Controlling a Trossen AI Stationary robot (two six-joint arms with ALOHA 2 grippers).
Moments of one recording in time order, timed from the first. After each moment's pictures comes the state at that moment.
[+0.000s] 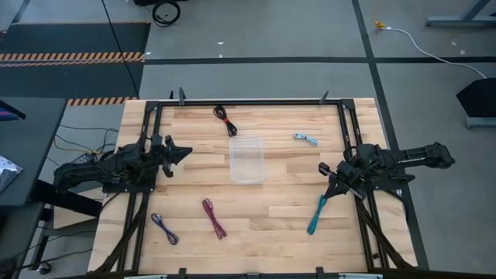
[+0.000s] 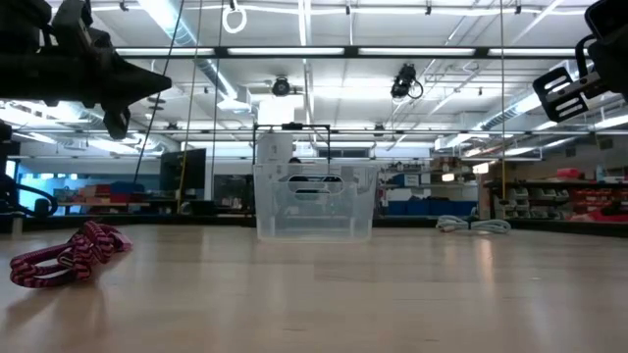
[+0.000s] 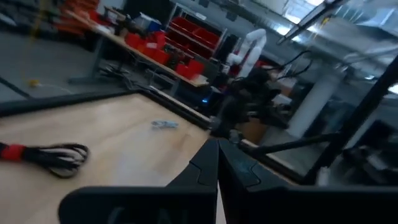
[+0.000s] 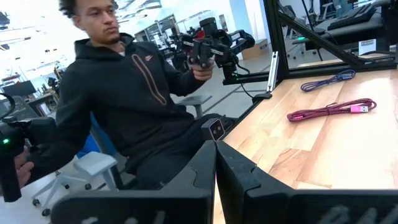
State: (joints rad) left arm 0.12 0.01 0.01 0.12 -0.13 -0.50; right arm 0.07 0.14 0.01 0.13 -0.67 0.29
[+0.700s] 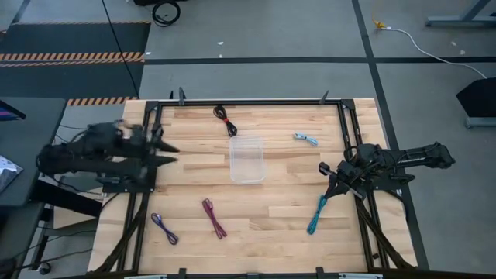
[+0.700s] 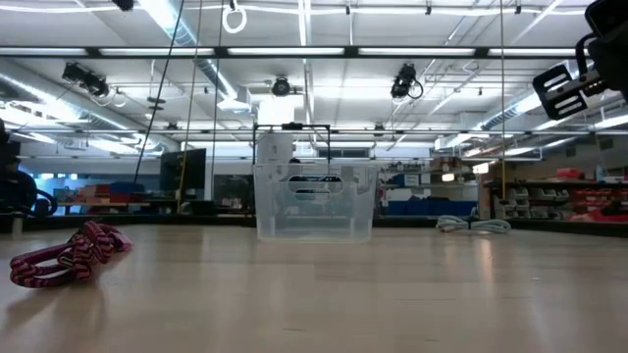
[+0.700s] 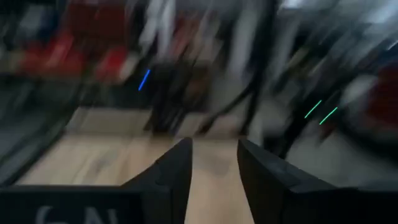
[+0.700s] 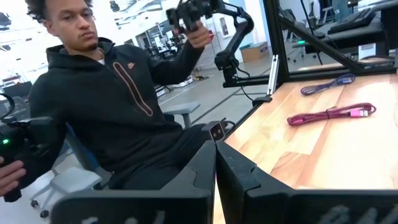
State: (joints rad) left arm 0.00 0.43 0.71 -0.33 0.09 -0.10; right arm 0.07 0.14 0.01 0.15 -0.67 0.29
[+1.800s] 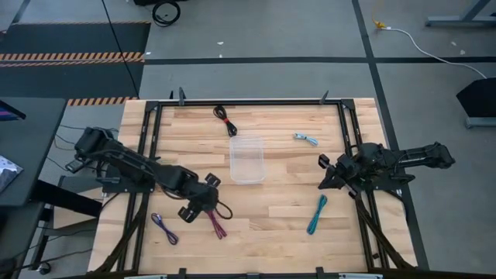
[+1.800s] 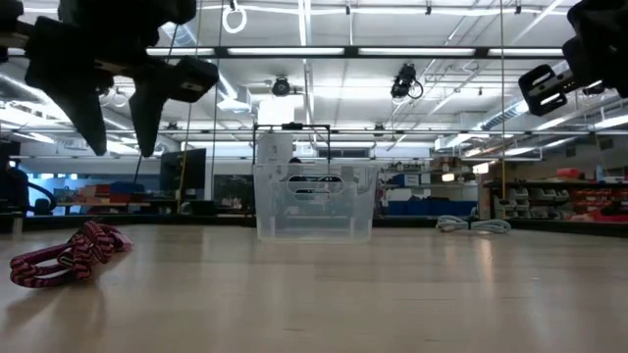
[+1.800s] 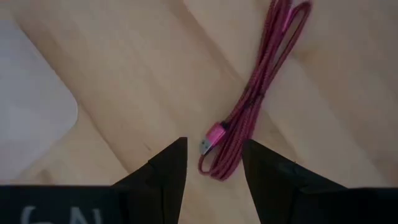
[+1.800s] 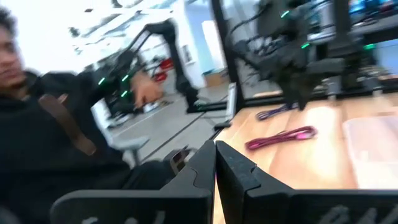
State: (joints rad) left arm -0.37 1.50 0.98 -0.68 -0.04 0.31; right arm 0.07 0.14 0.01 0.23 -0.45 0.32
